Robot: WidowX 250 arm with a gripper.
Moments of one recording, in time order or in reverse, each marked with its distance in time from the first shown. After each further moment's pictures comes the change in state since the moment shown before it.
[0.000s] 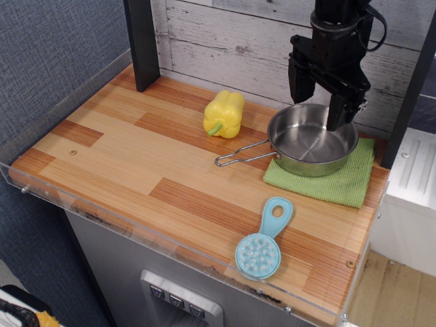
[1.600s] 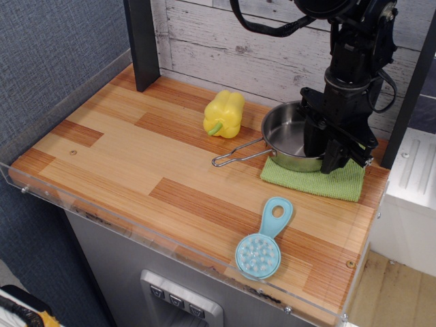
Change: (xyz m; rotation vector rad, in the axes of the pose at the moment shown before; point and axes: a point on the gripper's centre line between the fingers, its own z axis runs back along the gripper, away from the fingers) arm -0.018 -0.029 -0.045 0.002 0.131 -0.018
